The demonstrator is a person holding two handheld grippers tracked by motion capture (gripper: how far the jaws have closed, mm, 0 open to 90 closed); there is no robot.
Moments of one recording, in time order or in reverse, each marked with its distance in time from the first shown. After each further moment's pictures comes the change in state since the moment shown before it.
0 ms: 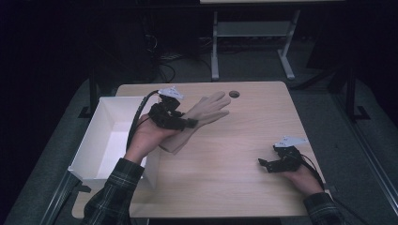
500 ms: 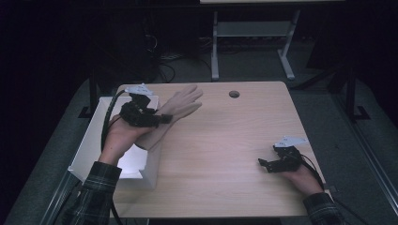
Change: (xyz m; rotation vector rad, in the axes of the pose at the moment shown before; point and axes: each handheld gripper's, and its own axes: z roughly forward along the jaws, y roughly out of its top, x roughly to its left) left arm 0.033 -0.030 -0.051 -0.040 0.102 -0.068; right arm 0.000 0.000 0.000 -0.001 -0.001 0.001
